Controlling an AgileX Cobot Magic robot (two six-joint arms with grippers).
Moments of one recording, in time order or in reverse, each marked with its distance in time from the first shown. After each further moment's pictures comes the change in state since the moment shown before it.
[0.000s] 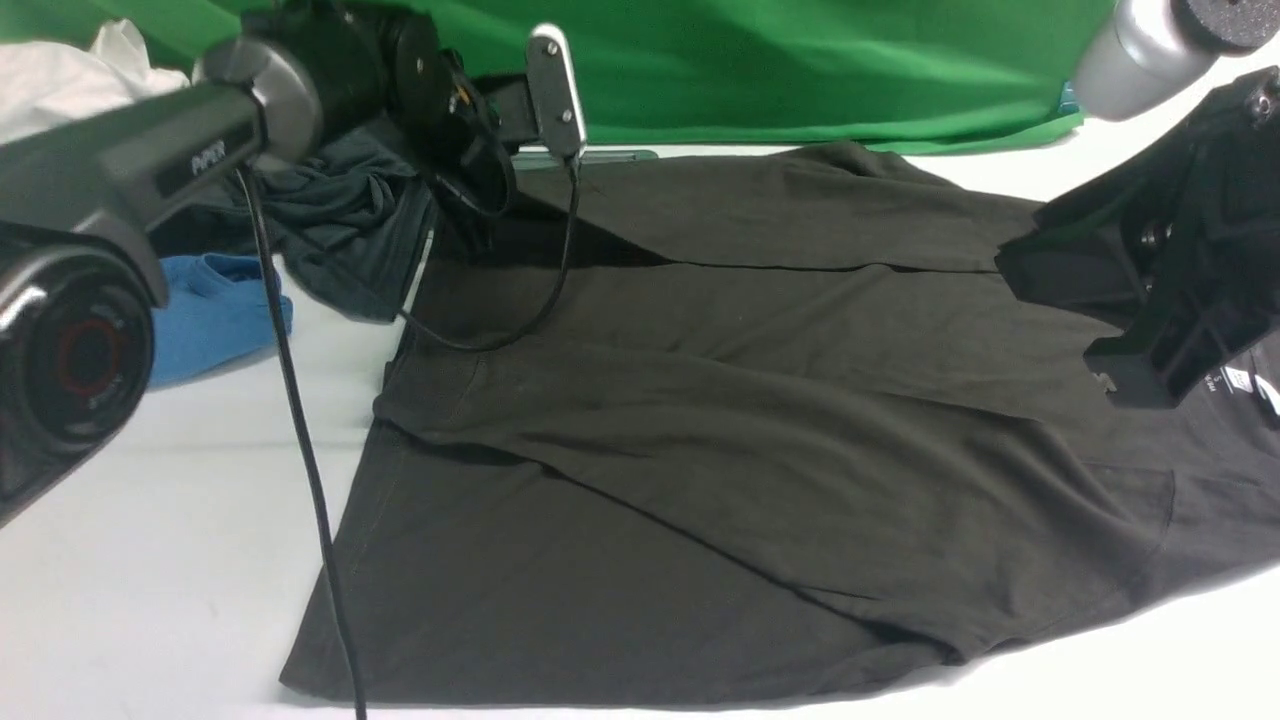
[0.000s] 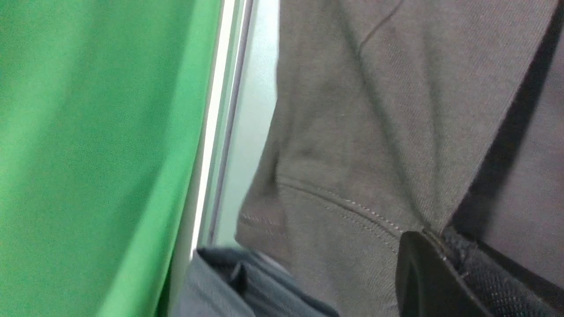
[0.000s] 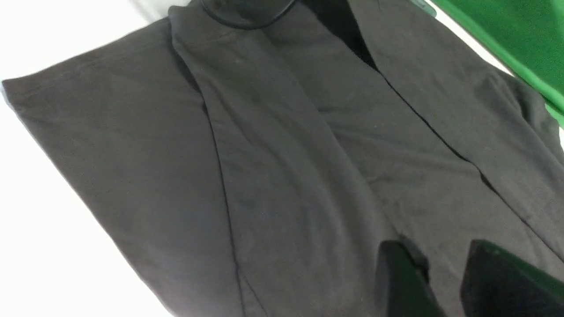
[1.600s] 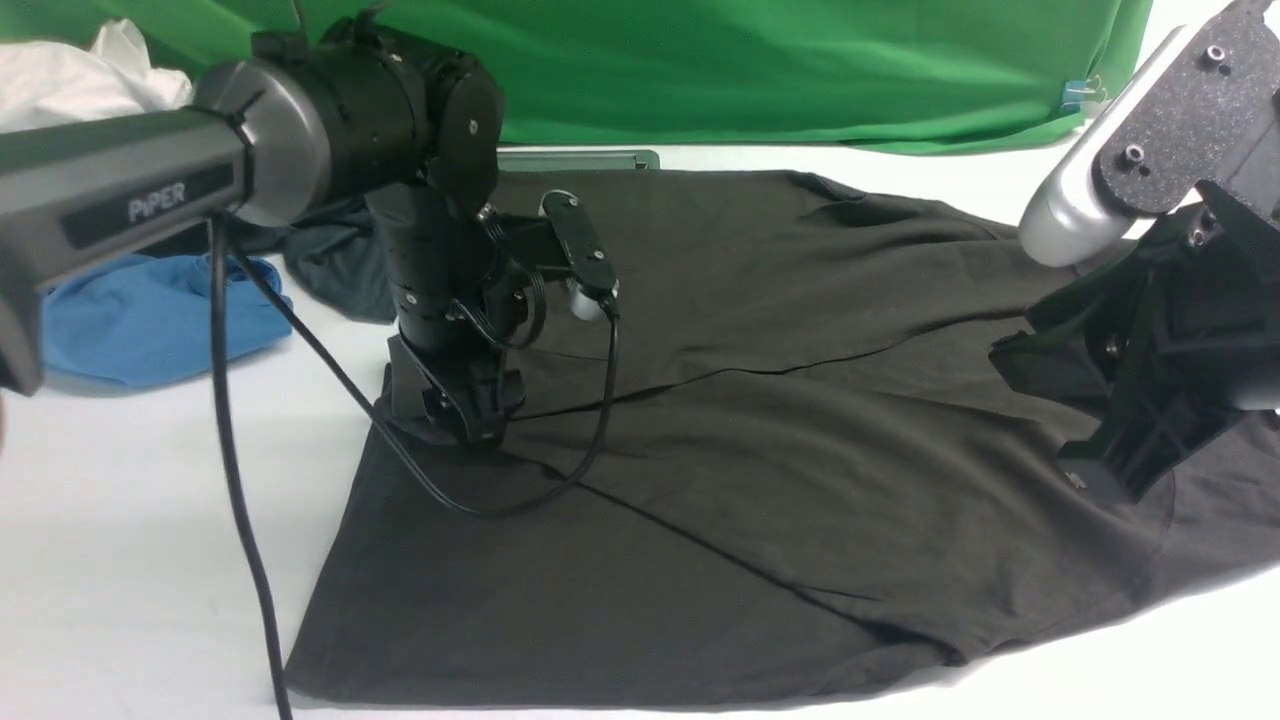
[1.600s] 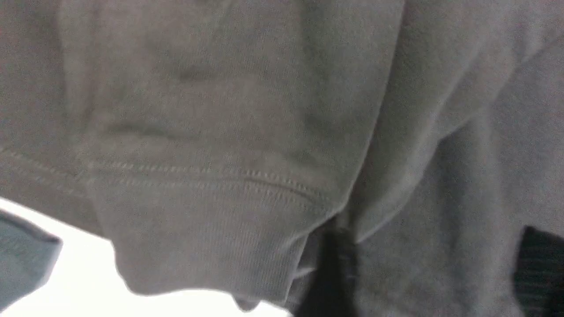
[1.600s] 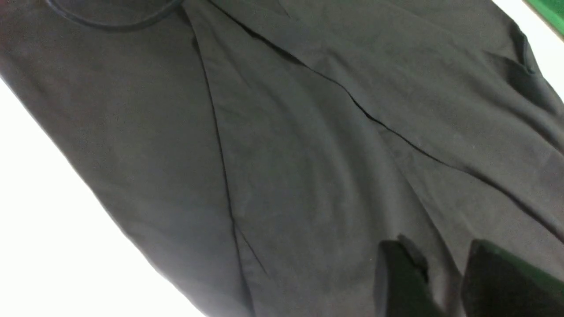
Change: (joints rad) right arm 0.000 0.000 0.143 -0.041 -0.067 0.021; left arm -0.148 -0.262 0.356 0.017 0.461 -0.331
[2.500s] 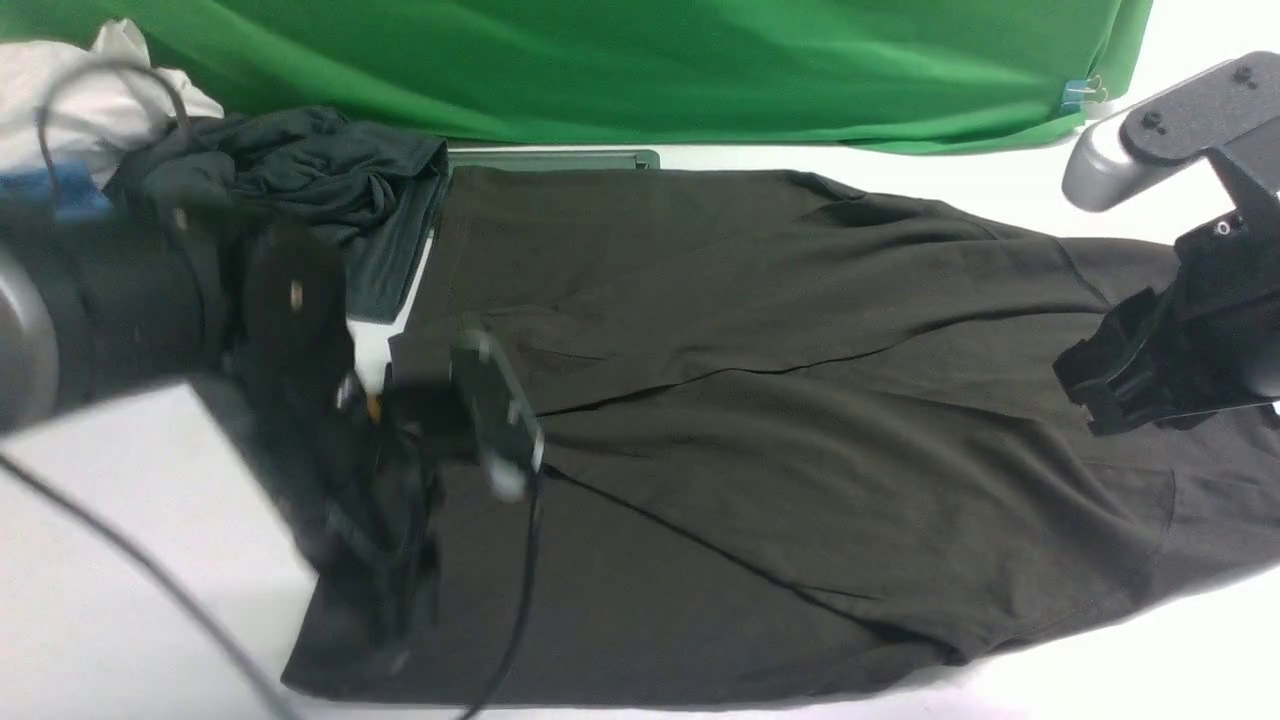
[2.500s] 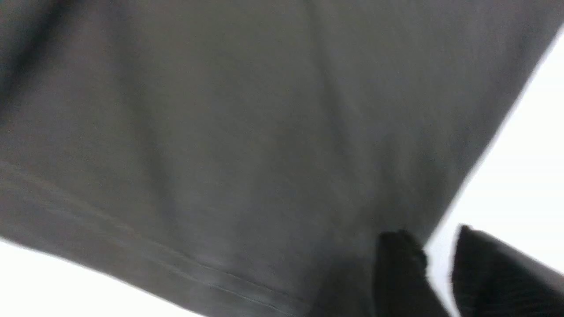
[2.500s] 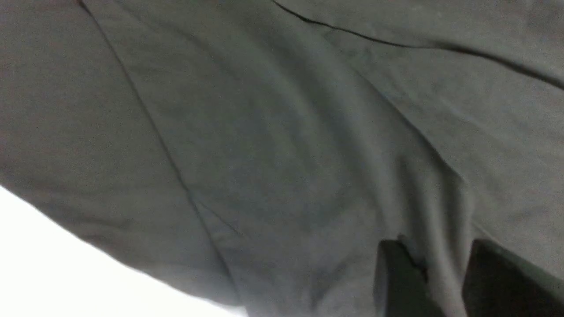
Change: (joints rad) right arm -0.201 0.102 0.000 0.074 0.066 0.106; left arm 0.000 -0.370 0.617 -0.189 -0.155 0.071
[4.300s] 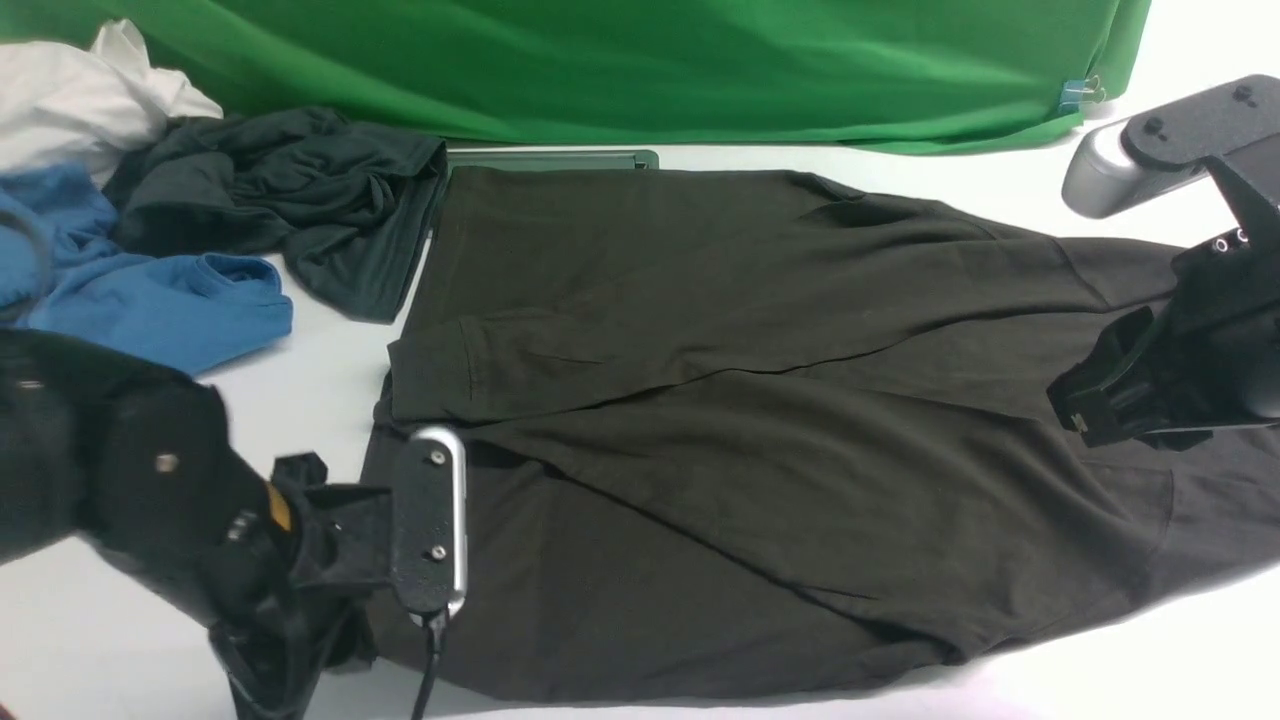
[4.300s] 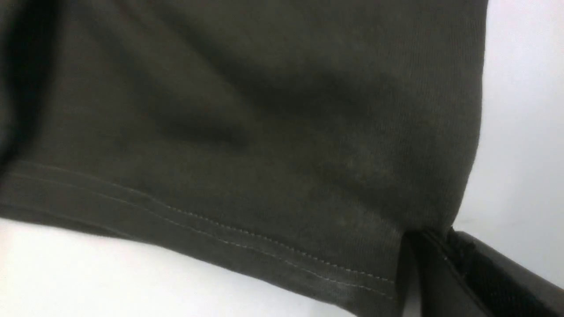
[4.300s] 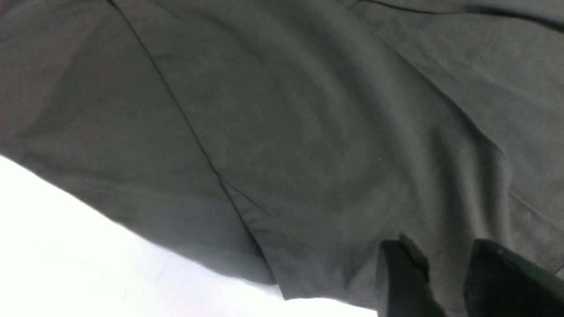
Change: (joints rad) right arm 0.000 0.000 0.000 0.046 0.046 0.035; left arm 0.001 -0.196 0.210 0.067 -0.193 0.224
